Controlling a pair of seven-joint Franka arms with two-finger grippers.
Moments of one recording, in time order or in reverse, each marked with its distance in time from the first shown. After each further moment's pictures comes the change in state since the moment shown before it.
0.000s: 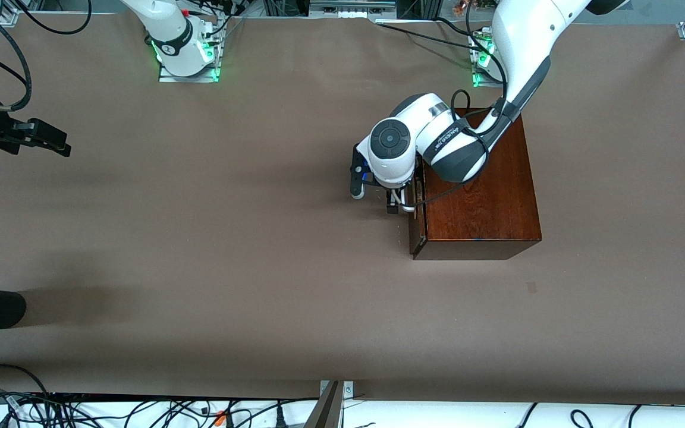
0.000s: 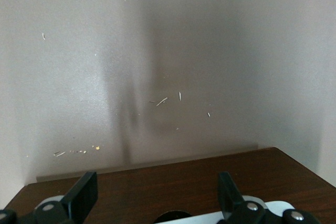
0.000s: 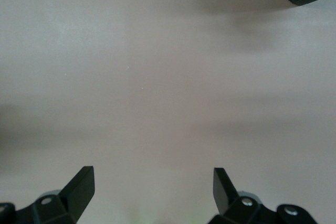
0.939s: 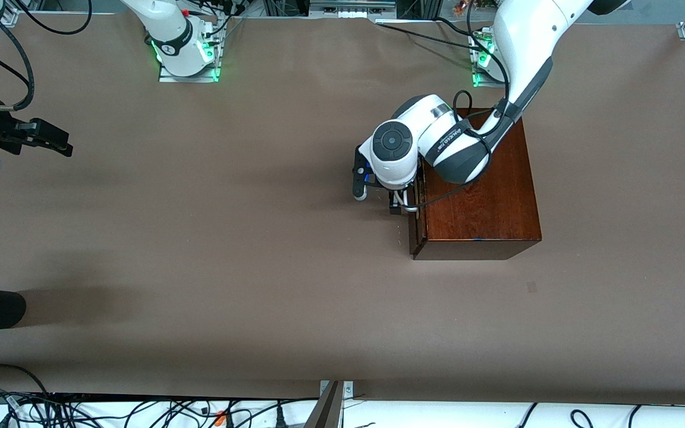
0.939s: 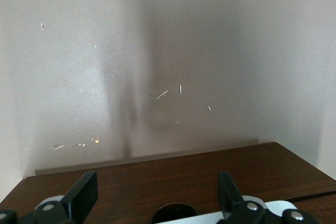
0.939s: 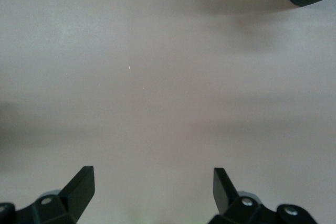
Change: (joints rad) left arm 0.009 0.000 0.000 0.000 0.003 -0.014 0.001; right arm 0.000 0.000 0.005 0.000 0.000 0.000 0.000
